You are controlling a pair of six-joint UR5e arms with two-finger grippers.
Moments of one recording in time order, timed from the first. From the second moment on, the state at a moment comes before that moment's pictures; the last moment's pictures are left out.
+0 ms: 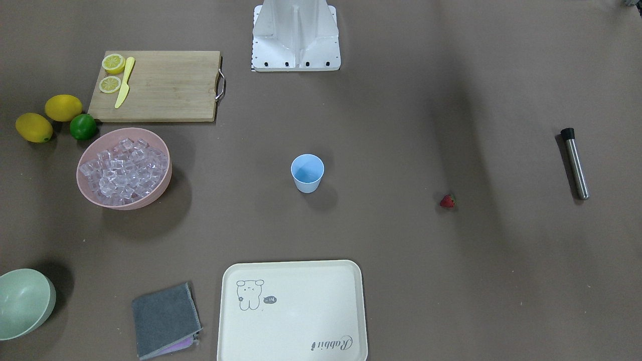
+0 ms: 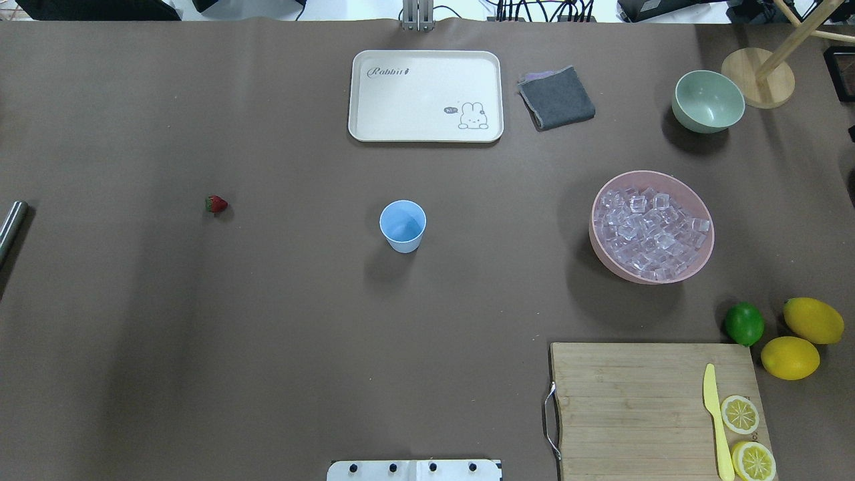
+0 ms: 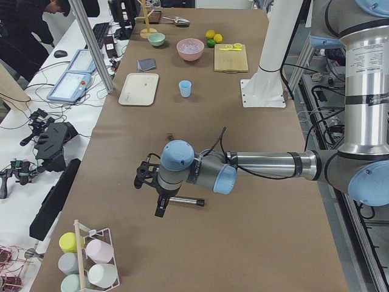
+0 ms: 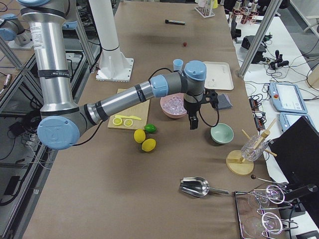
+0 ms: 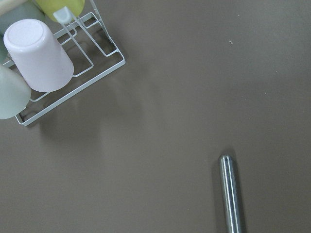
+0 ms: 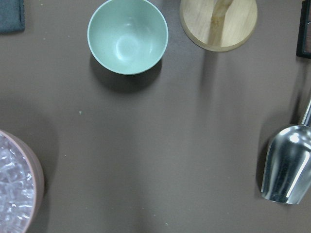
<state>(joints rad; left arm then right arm) -1.62 -1.47 -1.67 -1.89 -2.34 -0.04 1.35 -1.45 1.91 -1.73 2.26 0.24</state>
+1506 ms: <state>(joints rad) -1.62 -1.47 -1.68 -1.90 -2.34 -0.06 0.79 -1.34 1.86 -1.61 1.97 0.56</state>
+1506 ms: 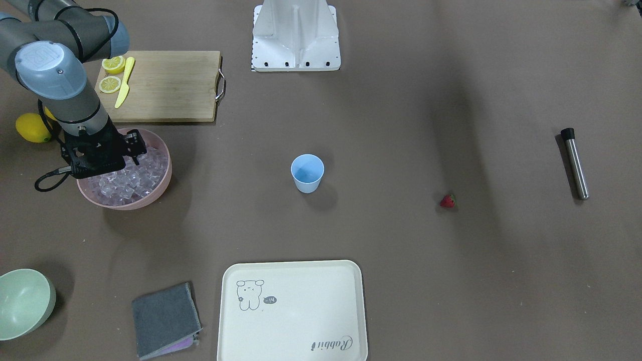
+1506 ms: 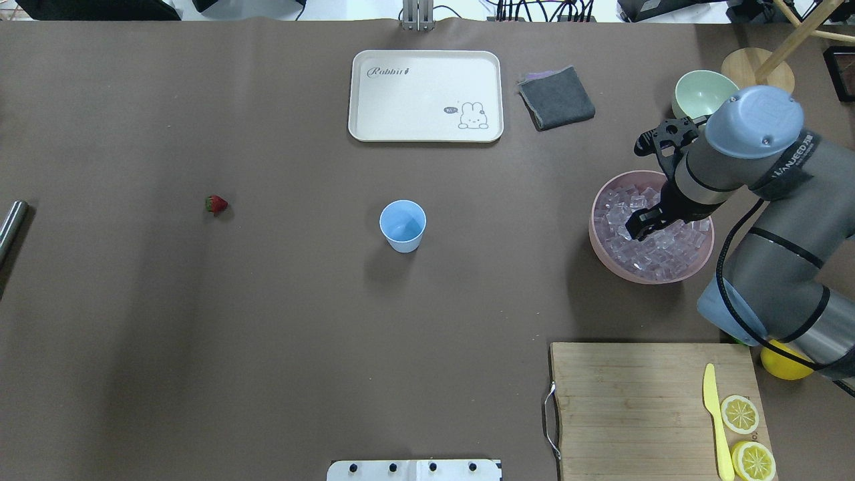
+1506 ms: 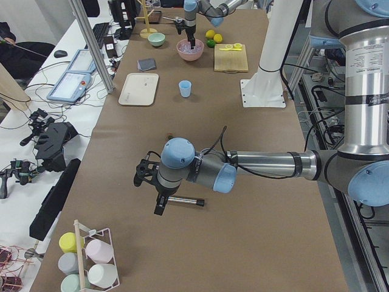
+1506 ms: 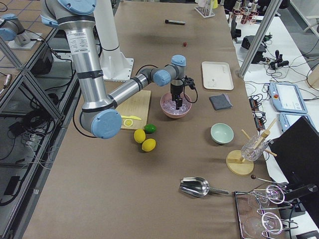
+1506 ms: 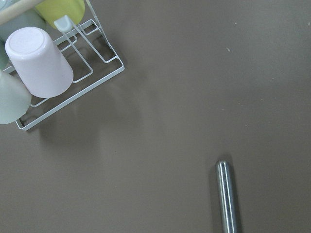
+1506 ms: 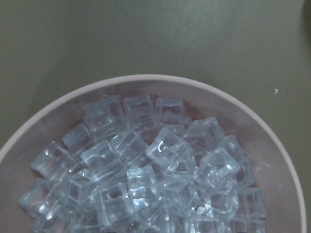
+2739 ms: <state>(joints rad) -1.62 -1.43 -1.68 -1.96 -2.34 -0.06 0.77 -1.35 1.87 -1.62 1.93 0.57</state>
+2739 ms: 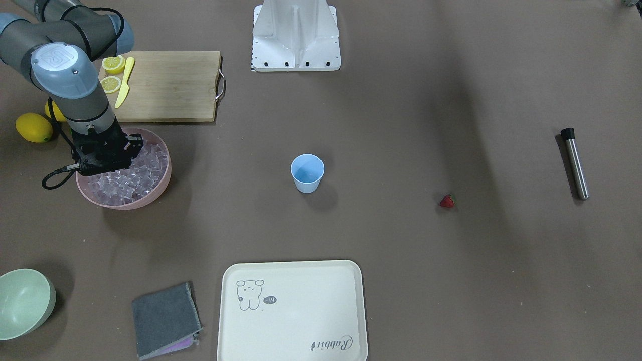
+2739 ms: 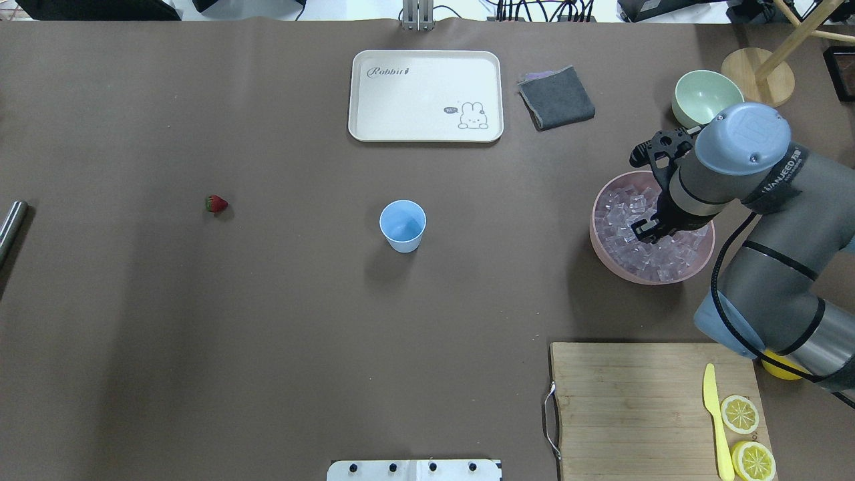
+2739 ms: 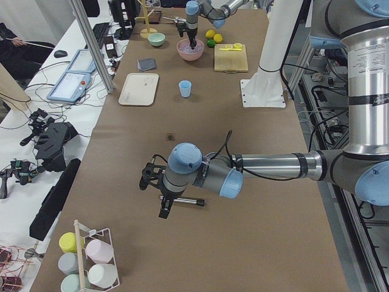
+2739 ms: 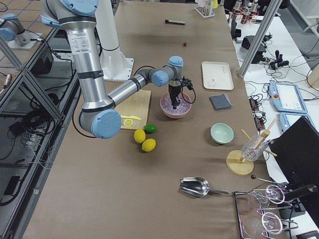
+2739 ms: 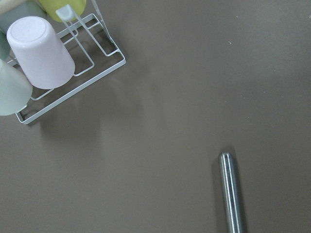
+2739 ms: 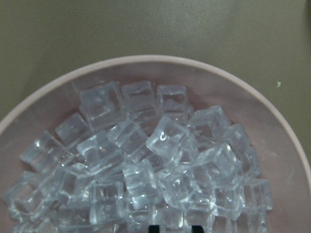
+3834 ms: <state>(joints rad) -1.62 -1.43 -1.68 -1.97 -2.34 -0.06 0.71 -1.09 1.91 -1.62 1.95 0.92</state>
